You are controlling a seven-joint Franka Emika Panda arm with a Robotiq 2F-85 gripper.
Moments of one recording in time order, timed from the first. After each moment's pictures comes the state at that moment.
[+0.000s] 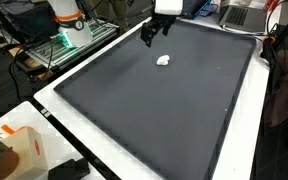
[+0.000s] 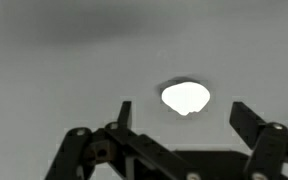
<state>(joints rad) 0.01 0.22 0.00 -2.07 0.14 2.06 0.10</state>
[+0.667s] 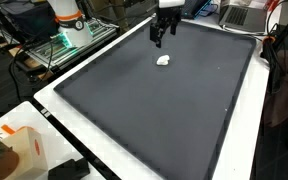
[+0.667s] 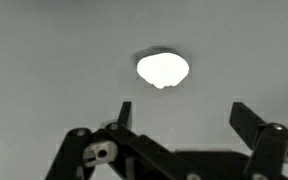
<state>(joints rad) 0.02 0.15 0.06 -2.22 0.18 2.37 0.04</state>
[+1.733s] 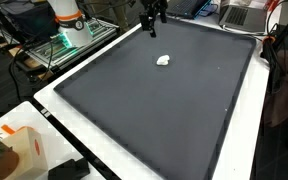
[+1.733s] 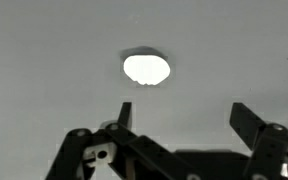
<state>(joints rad) 0.06 -0.10 0.07 -2.54 0.36 2.67 -0.26</state>
